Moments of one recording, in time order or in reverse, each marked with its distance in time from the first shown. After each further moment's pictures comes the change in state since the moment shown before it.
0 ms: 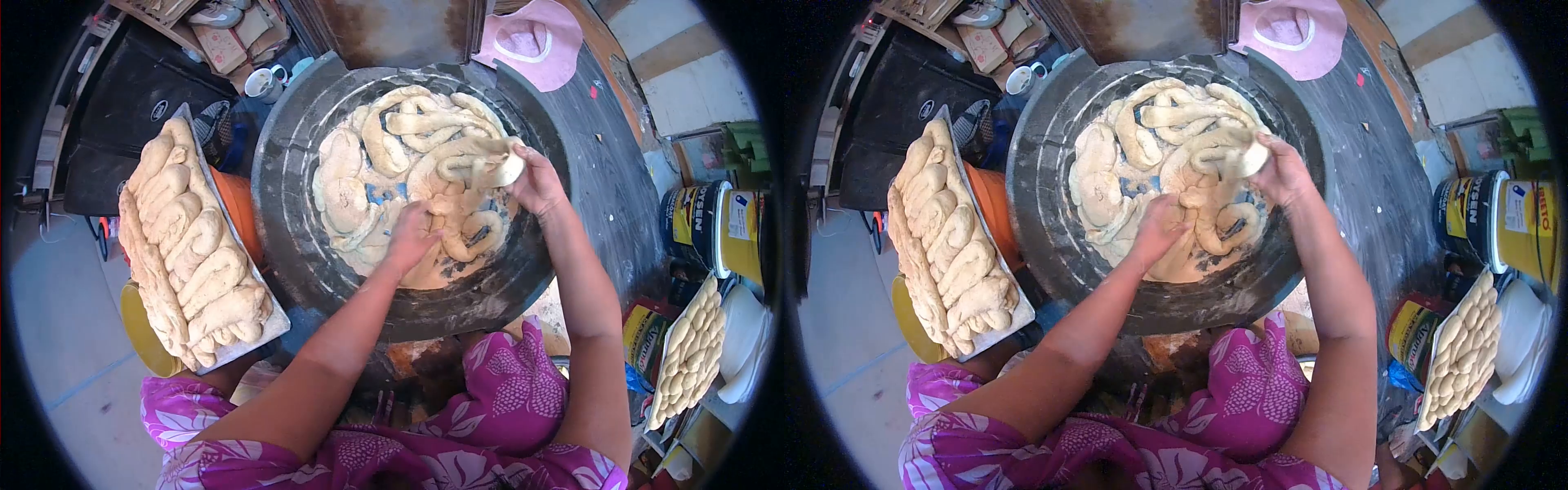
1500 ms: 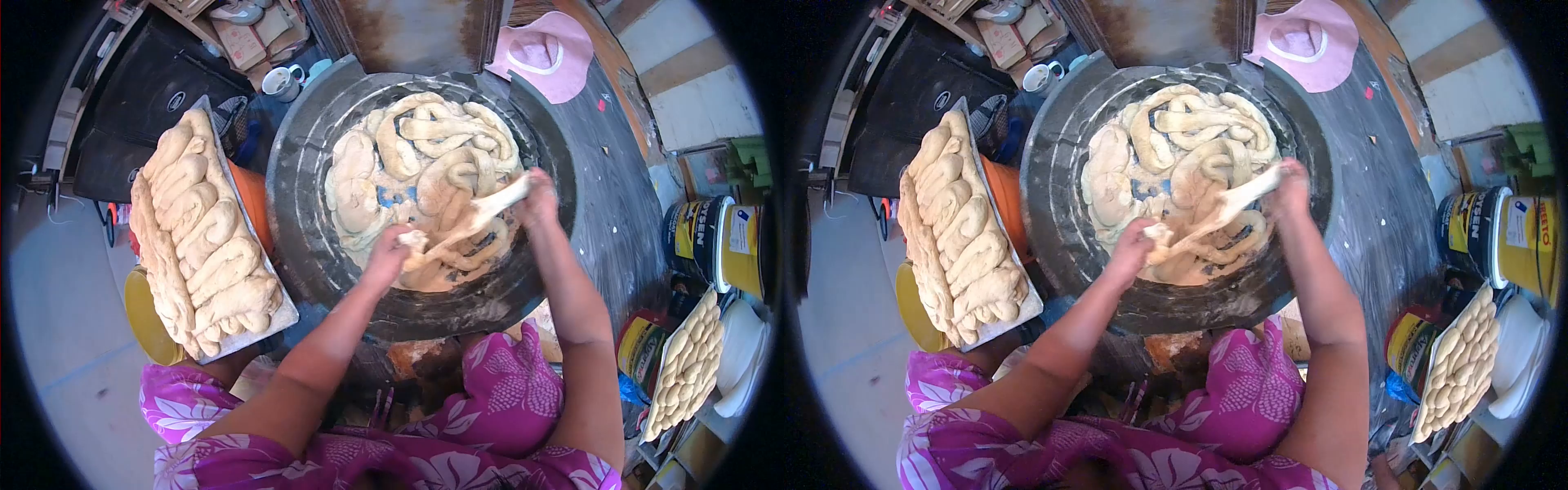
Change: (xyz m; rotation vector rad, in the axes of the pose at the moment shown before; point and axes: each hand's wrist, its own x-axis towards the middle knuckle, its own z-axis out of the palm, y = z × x) left_hand -0.042 0.005 -0.048 -0.604 -0.006 -0.440; right_hand 0.039 0.054 -0.079 0.034 0.462 -0.364
